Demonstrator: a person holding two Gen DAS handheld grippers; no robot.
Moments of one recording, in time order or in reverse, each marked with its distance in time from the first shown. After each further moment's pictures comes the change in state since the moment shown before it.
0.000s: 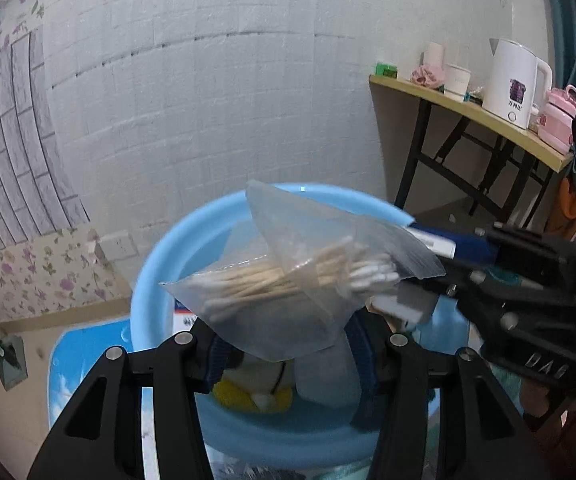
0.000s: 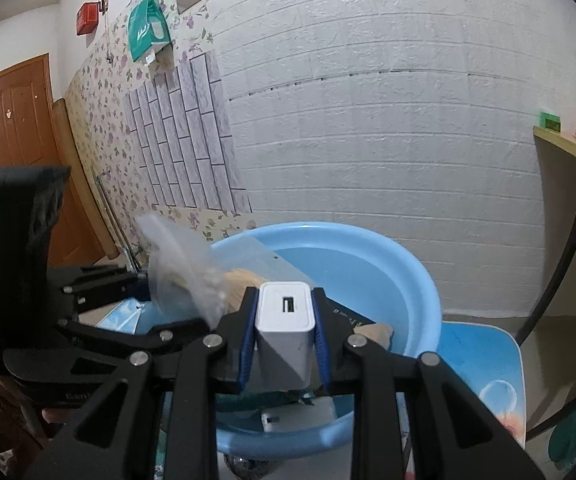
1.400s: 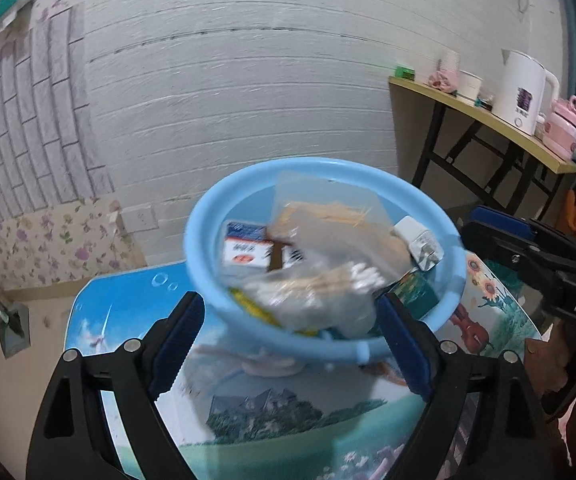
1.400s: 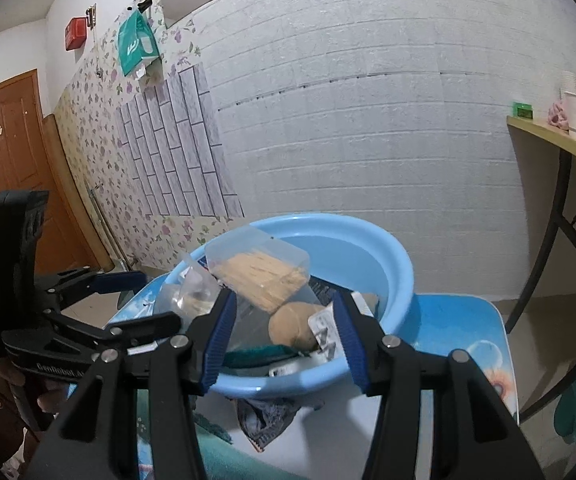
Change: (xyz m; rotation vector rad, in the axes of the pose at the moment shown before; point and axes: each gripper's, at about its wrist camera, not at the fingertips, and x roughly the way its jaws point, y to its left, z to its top) left arm -0.044 0.024 -0.048 -0.089 0.018 0.038; right arm -0.041 0.002 -0.019 0.060 -0.024 -0.032
